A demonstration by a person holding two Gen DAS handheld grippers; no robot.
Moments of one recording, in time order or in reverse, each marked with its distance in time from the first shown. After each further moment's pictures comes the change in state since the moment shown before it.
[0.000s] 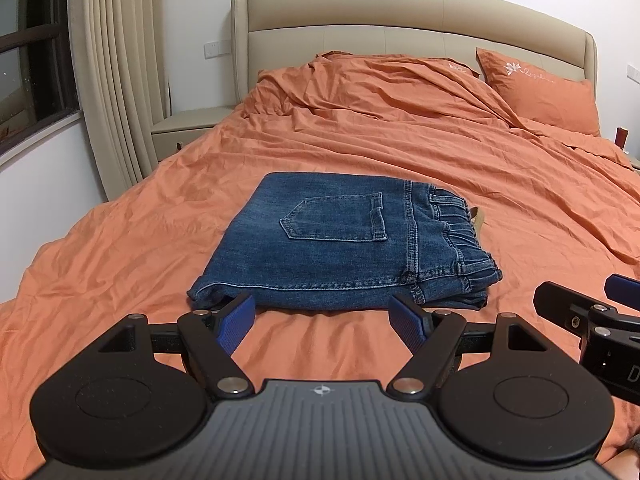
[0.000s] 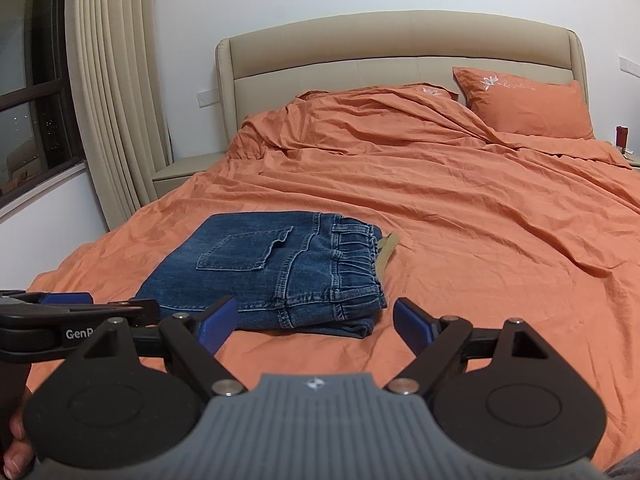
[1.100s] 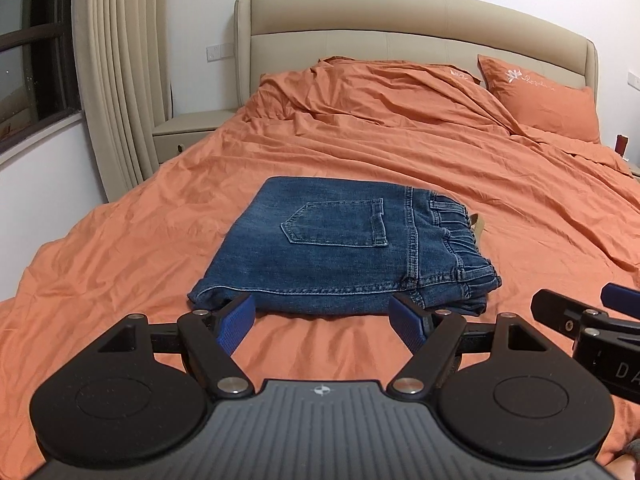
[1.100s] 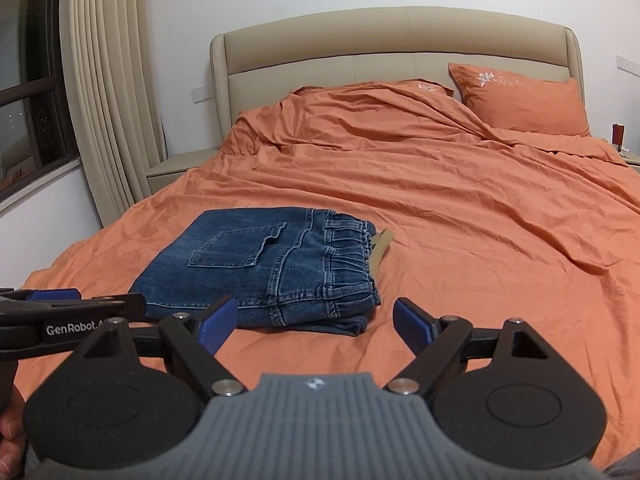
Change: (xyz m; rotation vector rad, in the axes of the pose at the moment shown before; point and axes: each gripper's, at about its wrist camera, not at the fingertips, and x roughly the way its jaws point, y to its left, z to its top) left arm -0.005 -0.001 -0.001 -0.016 -0.015 0.004; right arm 0.009 -0.001 0.000 0.010 0.016 -0.017
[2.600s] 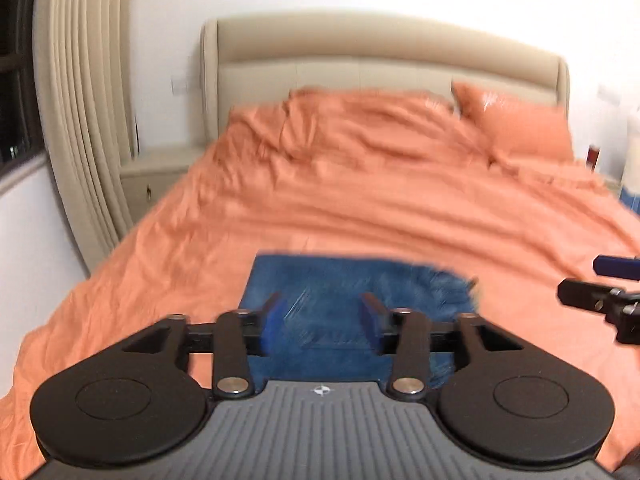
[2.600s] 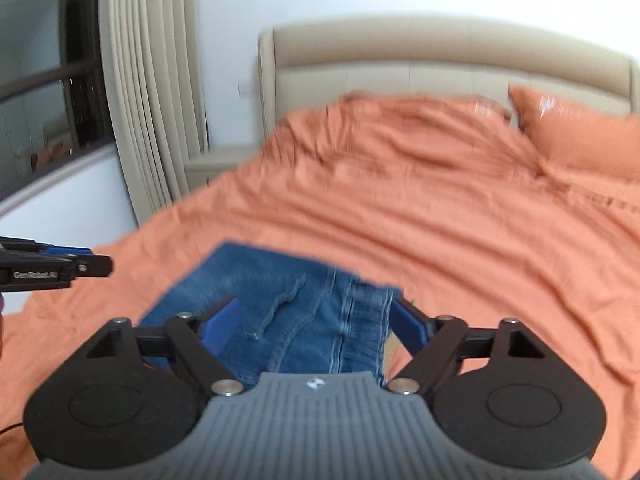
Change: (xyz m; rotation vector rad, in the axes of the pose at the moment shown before) left arm 0.005 0.036 0.094 0.048 -0.079 -0.112; right arm 0.025 -0.016 0.102 -0.128 -0.048 0.118
